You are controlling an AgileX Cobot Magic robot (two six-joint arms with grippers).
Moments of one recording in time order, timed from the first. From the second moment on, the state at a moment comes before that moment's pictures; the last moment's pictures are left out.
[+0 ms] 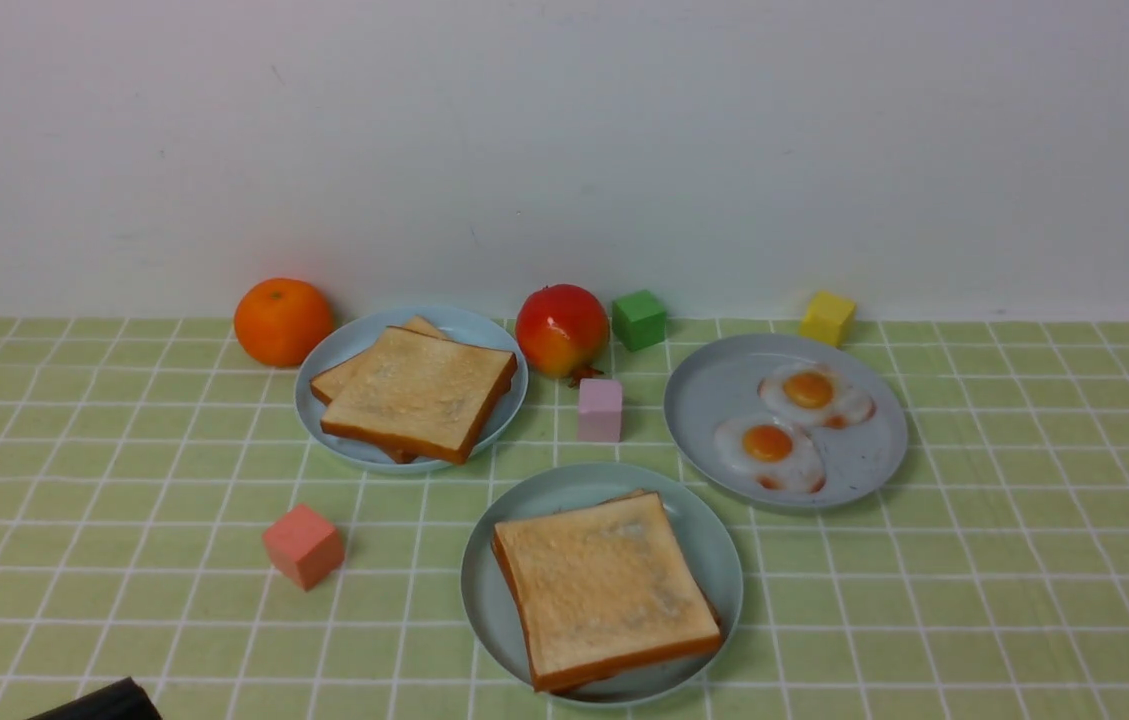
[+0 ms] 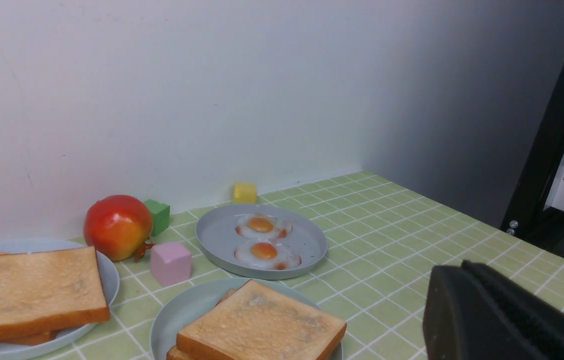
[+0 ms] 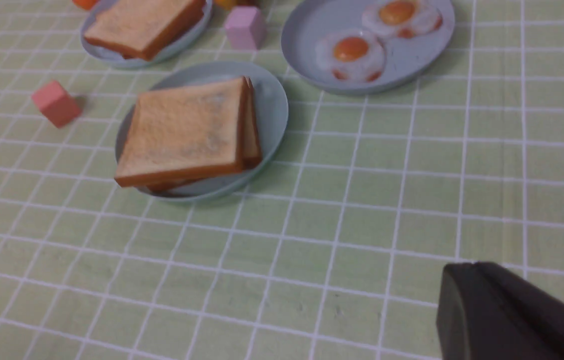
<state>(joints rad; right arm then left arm) 0.30 0.28 -0.55 0.10 0.91 0.13 -0.72 0.15 -0.14 -0.78 -0.01 0.61</state>
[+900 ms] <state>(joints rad) -0.06 -0.01 0.02 0.21 0.39 -0.16 -0.72 0.15 -0.14 -0.78 -0.01 0.61</state>
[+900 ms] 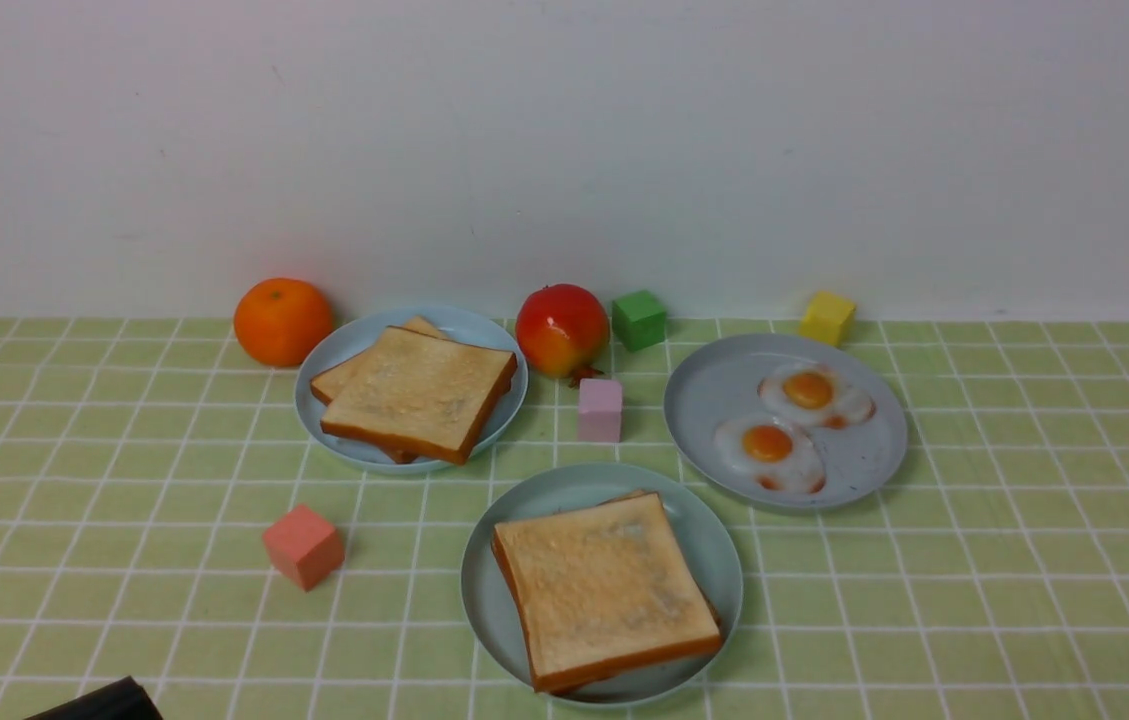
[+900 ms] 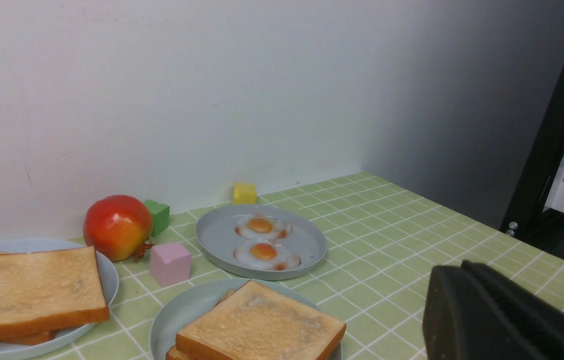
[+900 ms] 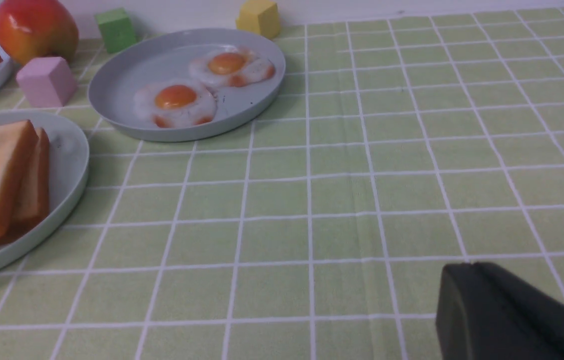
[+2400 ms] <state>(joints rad) -0.06 -0.01 0.02 0.20 0.39 -0.16 0.00 0.07 0.02 0.06 0.11 -0.26</state>
